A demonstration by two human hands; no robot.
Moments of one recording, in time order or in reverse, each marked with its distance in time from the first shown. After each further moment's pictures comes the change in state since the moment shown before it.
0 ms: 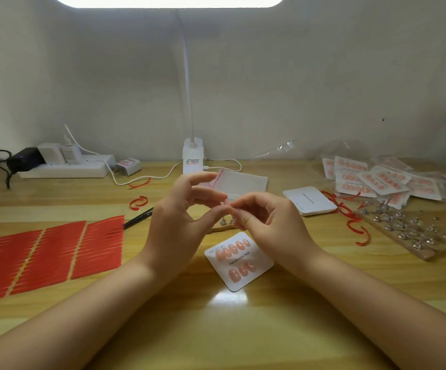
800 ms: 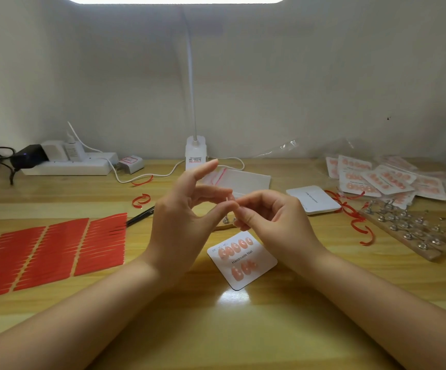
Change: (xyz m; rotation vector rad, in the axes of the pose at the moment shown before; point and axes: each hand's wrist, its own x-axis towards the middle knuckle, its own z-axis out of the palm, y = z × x) left_hand 0.000 0.011 0.001 0.000 0.032 0.005; right_hand -0.002 -0.001 0.001 0.157 -0.003 0.056
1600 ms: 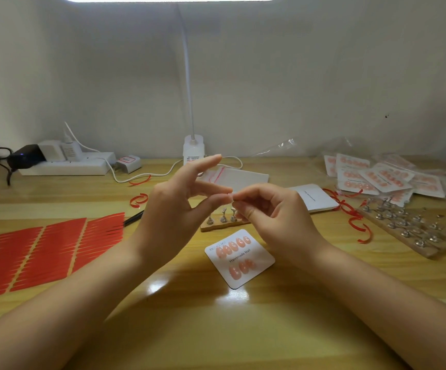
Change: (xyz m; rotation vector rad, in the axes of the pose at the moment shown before) left_hand 0.016 -0.004 -0.012 0.150 -0.154 0.110; right_hand 0.002 -0.011 -0.005 -0.119 -0.014 -0.108
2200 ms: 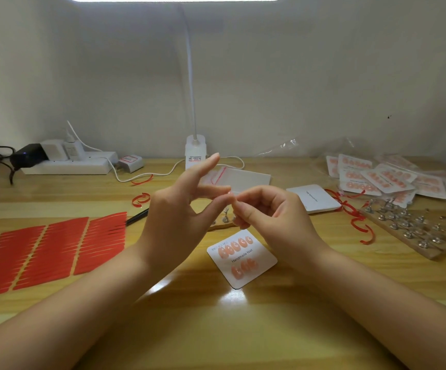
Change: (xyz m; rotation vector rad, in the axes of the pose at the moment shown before) left_hand -0.007 0.002 0.006 0.088 0.086 0.021; right_hand -0.002 0.000 0.006 0.165 0.005 0.150
